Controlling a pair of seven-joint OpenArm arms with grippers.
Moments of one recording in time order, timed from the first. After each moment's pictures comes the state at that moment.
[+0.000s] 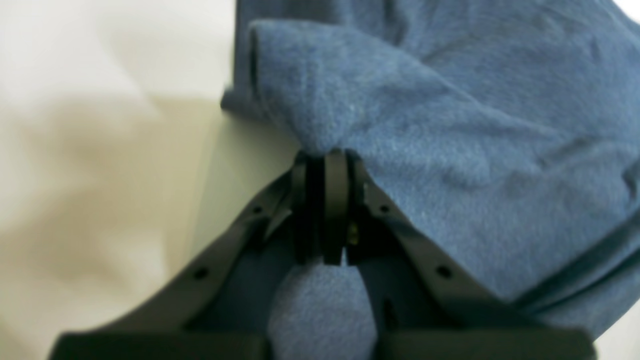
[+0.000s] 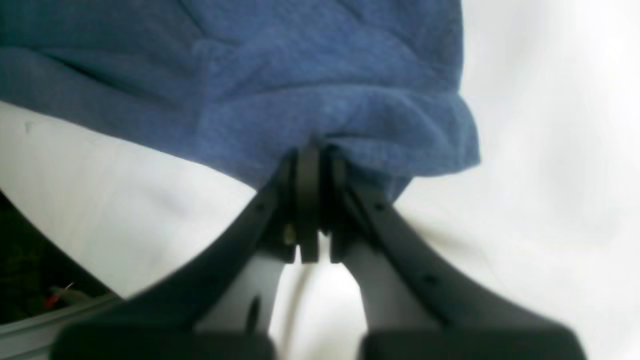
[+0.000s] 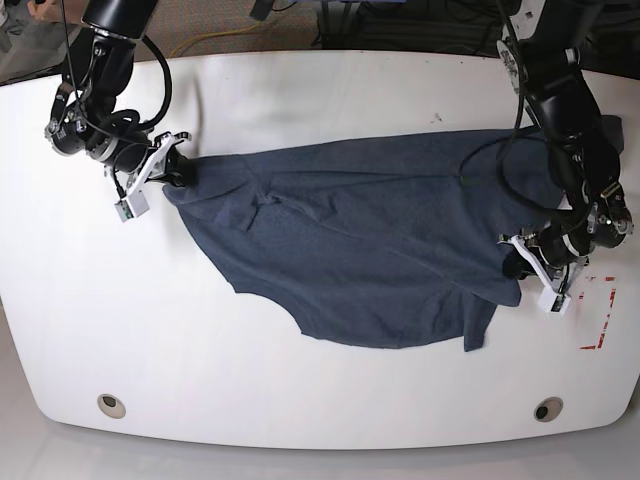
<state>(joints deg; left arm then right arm) -17.2 -14.8 -24.7 75.5 -21.9 -42.8 59.0 -6.7 13.5 26.9 93.2 46.4 41.0 -72.2</state>
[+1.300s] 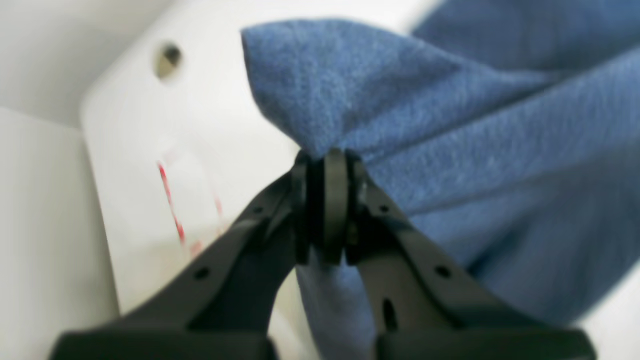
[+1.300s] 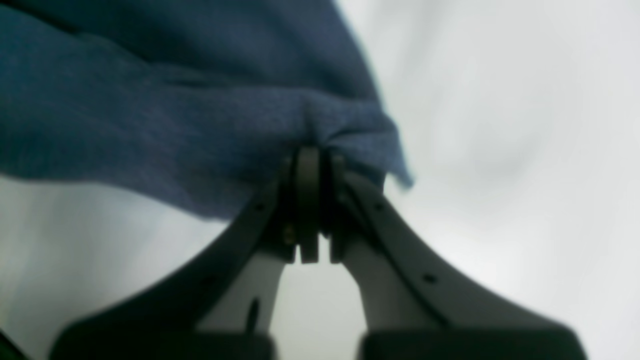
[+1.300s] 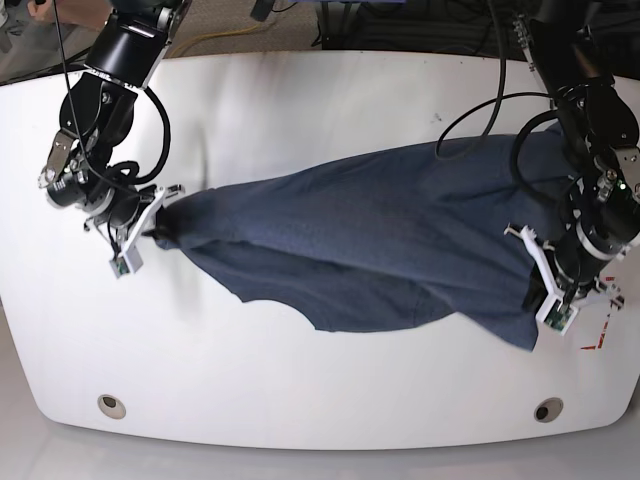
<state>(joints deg) -14.6 -17.5 -18.0 111.9 -21.5 -43.2 67.0 8.8 11.8 26.8 92.9 29.2 41.0 -73.2</state>
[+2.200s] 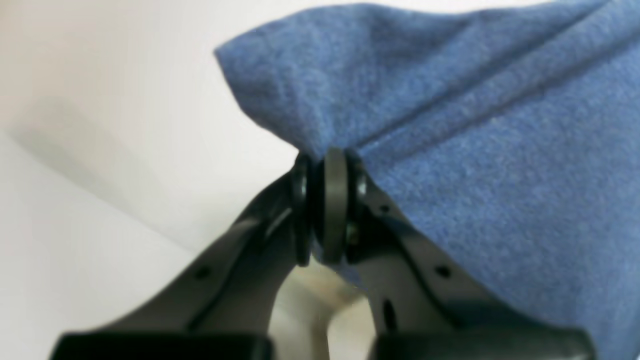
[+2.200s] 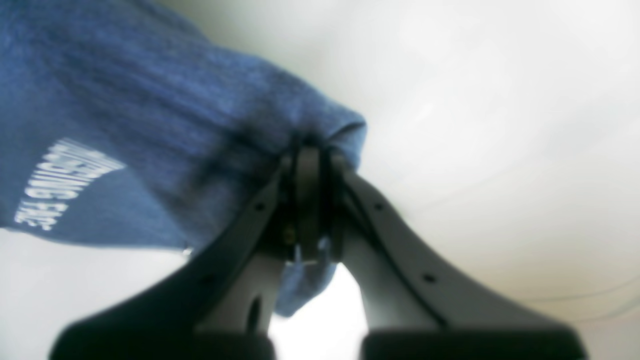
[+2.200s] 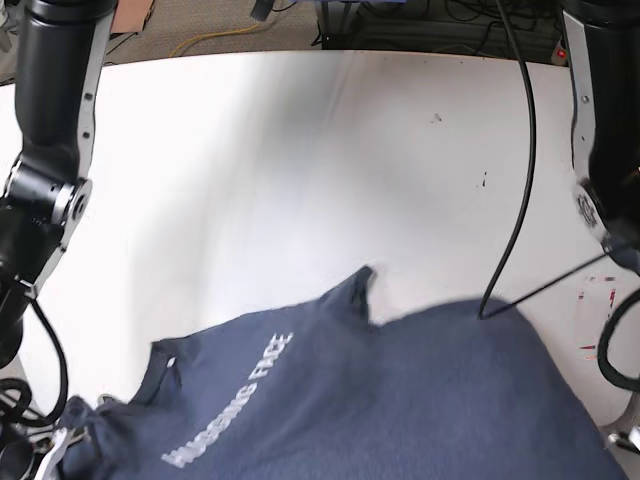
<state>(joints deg) -61.1 -24.8 -13.4 109.2 -24.1 -43.4 68.8 61.2 27.2 8.0 85.6 27.6 41.4 -76.9</state>
